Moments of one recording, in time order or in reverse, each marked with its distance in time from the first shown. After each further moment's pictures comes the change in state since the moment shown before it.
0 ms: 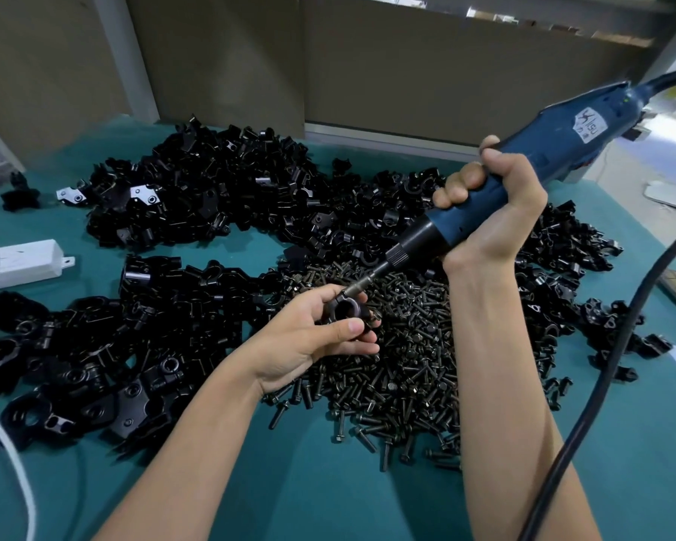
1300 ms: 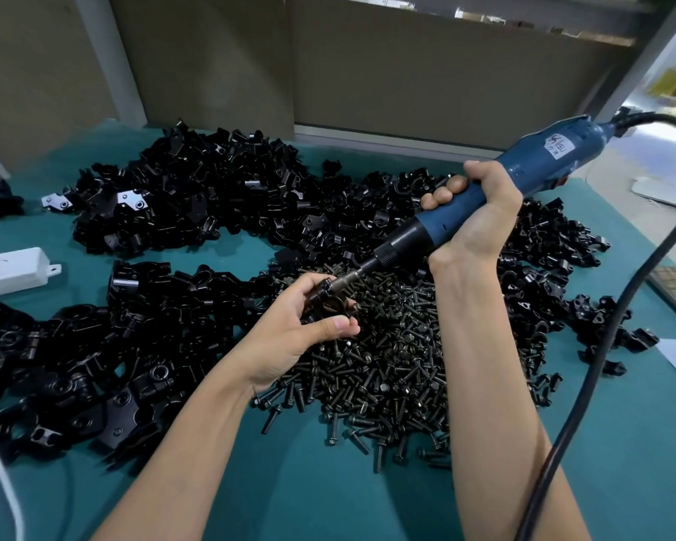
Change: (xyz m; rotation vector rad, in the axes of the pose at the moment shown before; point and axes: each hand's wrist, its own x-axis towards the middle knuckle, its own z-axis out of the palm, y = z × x) left_hand 0.003 -0.002 -0.008 0.261 0.144 0.050; right_hand 0.009 0.004 -0.004 0.015 0.235 0.022
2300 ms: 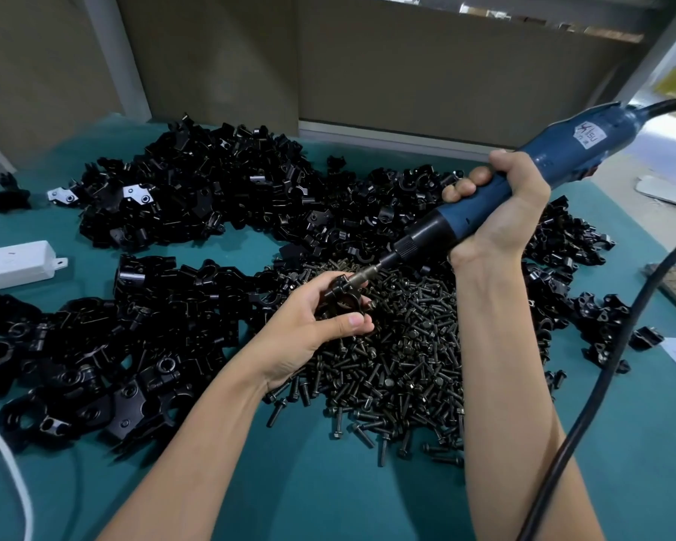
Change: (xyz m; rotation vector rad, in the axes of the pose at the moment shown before) left_hand -0.001 0.003 0.010 -0.039 -0.046 0.025; right_hand 0.002 -0.012 -0.004 -0.014 -0.057 -0.038
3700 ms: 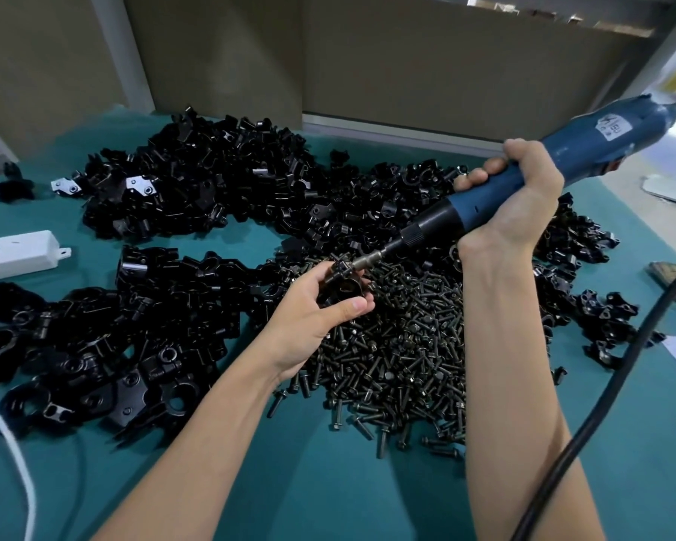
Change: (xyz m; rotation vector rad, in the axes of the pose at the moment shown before) left_hand 0.005 -0.007 0.008 -0.043 0.110 0.053; right_hand -0.002 -0.007 0.004 -0.030 0.085 -0.054
